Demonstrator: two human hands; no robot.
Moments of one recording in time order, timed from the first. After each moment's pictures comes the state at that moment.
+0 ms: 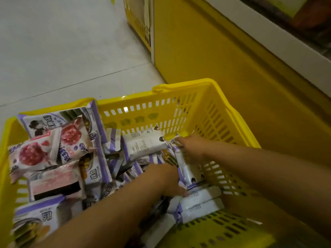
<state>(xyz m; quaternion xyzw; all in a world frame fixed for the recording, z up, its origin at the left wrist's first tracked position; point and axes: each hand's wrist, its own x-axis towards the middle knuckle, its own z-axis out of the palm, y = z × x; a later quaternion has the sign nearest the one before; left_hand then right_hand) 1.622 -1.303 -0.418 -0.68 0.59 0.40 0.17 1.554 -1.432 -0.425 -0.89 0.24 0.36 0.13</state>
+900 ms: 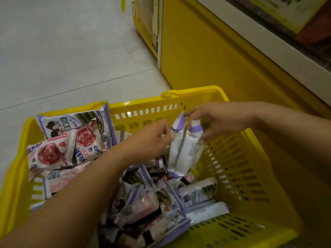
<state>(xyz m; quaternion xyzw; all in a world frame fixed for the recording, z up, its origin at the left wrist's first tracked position) 1.695 -1.302 -0.345 -0.72 0.49 0.40 -0.29 1.561 -1.462 -0.289 -0.92 0.14 0.23 0.26</state>
